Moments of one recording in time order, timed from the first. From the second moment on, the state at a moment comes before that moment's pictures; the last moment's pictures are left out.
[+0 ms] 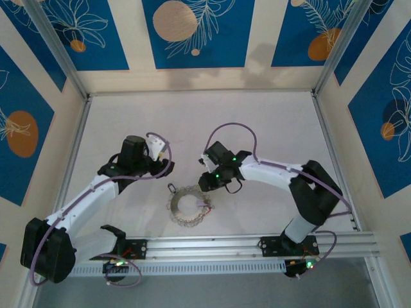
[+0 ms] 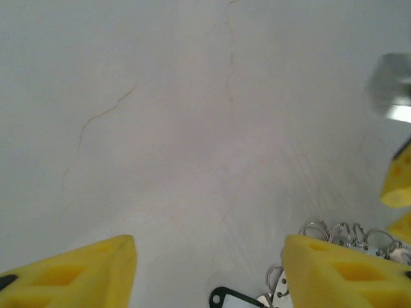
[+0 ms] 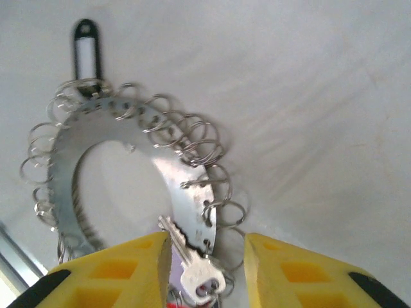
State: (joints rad) left arm -0.41 1.11 0.73 -0.34 0.22 0.04; right arm 0.81 1.59 1.00 -0.54 -0.29 0.32
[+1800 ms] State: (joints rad) left arm -0.37 1.22 0.76 -0.66 0.17 -0.46; right arm 1.02 1.69 1.00 -0.59 0.06 -0.49
